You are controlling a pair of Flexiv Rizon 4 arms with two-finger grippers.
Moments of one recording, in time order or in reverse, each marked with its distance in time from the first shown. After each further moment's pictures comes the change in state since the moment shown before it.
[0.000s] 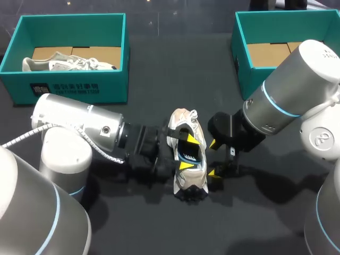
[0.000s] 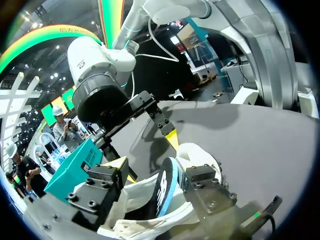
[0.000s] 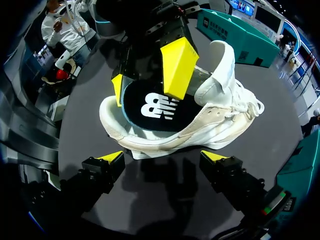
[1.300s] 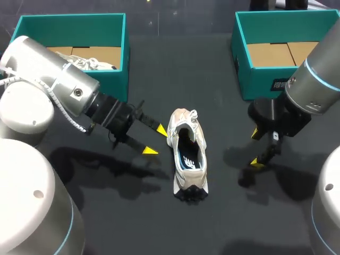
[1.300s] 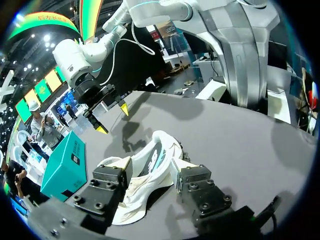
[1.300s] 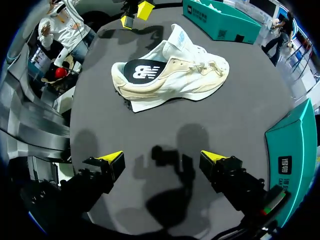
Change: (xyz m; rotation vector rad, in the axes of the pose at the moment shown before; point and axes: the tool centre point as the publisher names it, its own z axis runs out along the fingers) left arm -0.002 -0.011 -0.095 -0.133 0.274 0.029; right arm -0.013 -0.074 -0.084 0.119 0.010 0.083
